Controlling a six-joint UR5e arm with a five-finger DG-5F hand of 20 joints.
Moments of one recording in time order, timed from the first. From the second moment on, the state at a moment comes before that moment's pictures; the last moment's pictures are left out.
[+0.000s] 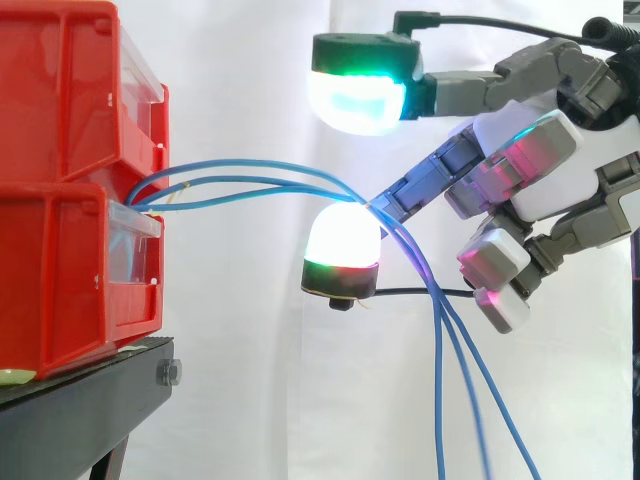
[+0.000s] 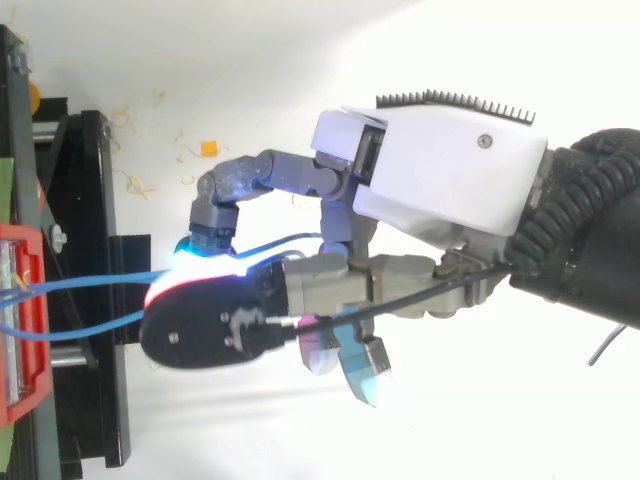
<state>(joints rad) 0.23 -2.32 -0.79 -3.58 -1.03 -0.02</state>
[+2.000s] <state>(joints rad) 0.23 -2.32 -0.80 -3.59 -1.03 -0.02</state>
